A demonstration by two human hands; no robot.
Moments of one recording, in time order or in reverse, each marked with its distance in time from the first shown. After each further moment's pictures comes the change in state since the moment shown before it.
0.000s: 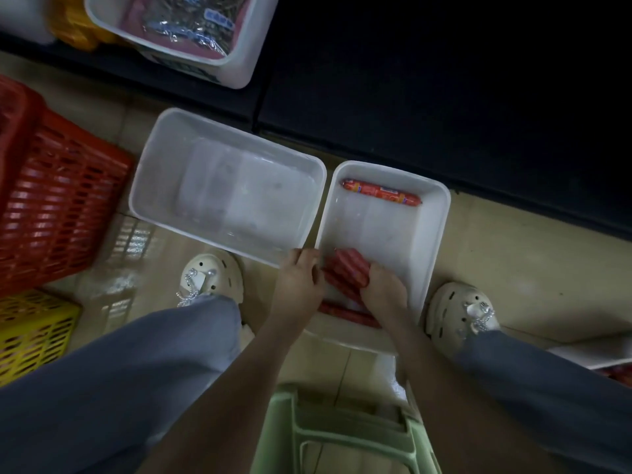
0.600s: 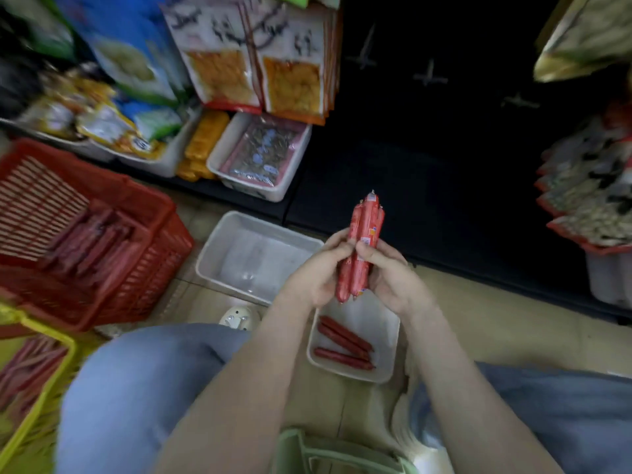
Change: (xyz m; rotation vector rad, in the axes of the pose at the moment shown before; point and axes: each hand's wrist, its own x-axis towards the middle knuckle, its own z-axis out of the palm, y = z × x) left_hand -0.022 0.165 -0.179 -1.306 -0.533 -0.252; right_hand -0.180 -0.097 -0.230 1.575 -0.257 -0.389
